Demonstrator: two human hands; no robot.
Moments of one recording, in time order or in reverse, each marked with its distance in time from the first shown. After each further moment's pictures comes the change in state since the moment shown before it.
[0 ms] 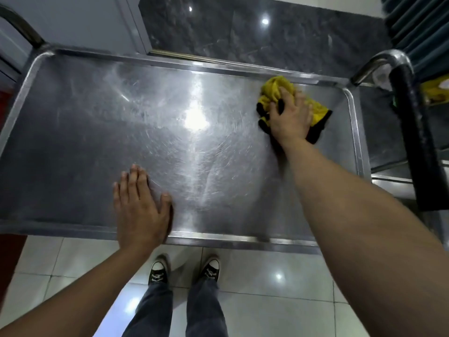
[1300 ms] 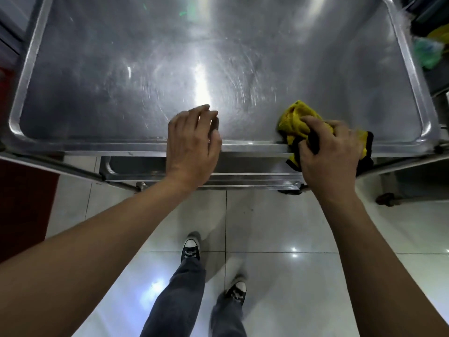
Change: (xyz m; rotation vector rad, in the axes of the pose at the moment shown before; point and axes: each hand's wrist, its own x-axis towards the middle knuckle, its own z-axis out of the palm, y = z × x) left_hand -0.047 -0.033 0.003 -0.275 0.140 0.496; right_hand -0.329 0.023 0.000 0.019 0.207 -0.109
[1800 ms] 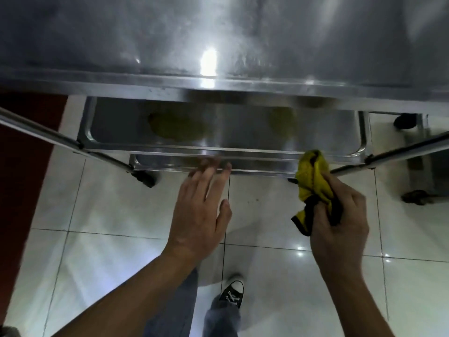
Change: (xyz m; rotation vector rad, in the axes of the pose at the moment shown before) left_hand -0.182 0.010 0.103 0.011 -0.184 -0.036; right_hand -0.169 0.084 0.078 0.492 0.001 0.191
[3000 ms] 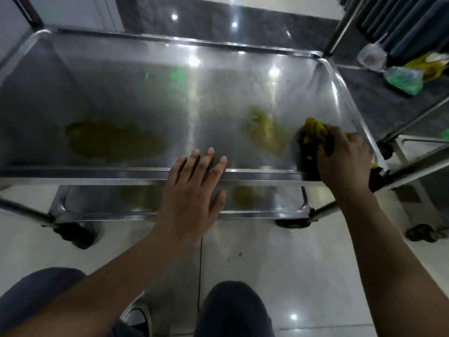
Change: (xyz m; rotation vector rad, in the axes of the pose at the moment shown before) left_hand 0.114 -0.076 0.200 0.334 0.056 0.211; right_hand 0.209 0.171 0.102 -0.663 0.119 -0.123
